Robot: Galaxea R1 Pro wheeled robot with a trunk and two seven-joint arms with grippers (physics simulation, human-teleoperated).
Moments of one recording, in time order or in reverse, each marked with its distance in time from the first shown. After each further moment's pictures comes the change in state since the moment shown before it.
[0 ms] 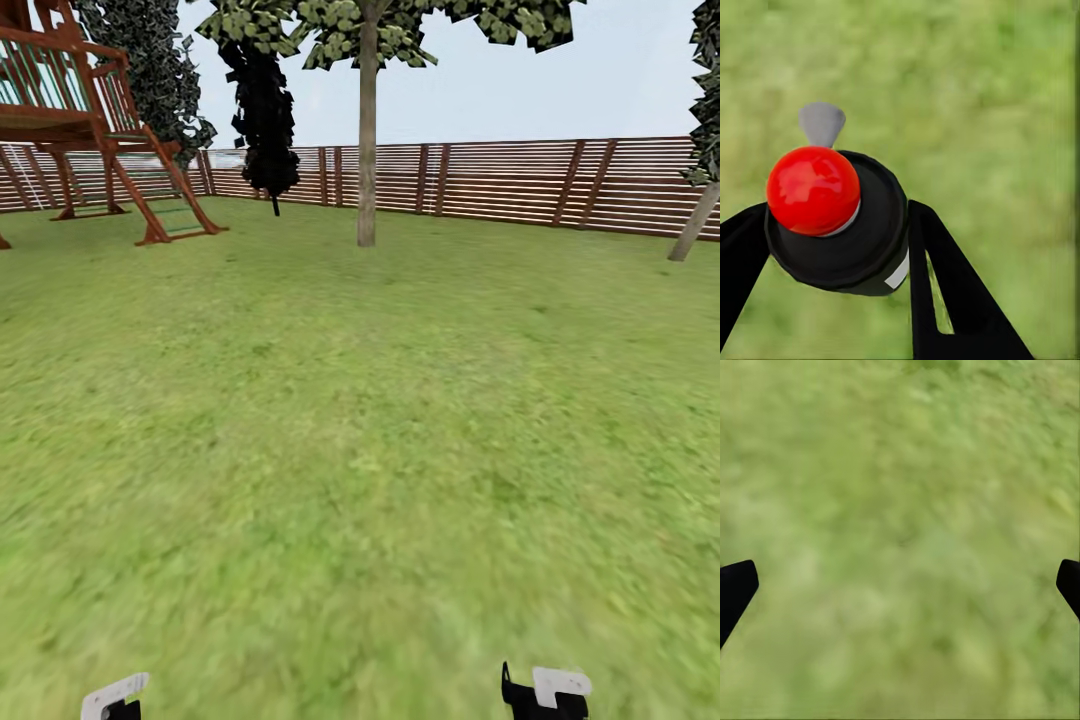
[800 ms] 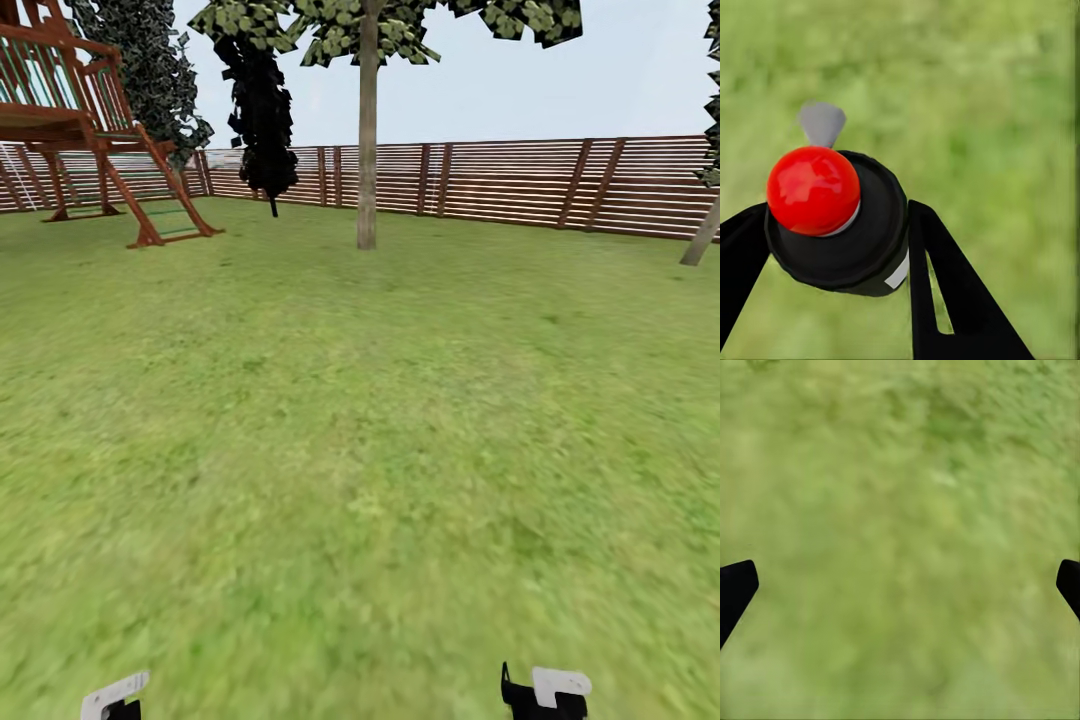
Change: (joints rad) left arm 0.000 0.000 0.000 0.000 0.000 0.000 0.000; right arm 0.000 0.000 0.000 0.000 0.000 0.000 0.001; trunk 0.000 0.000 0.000
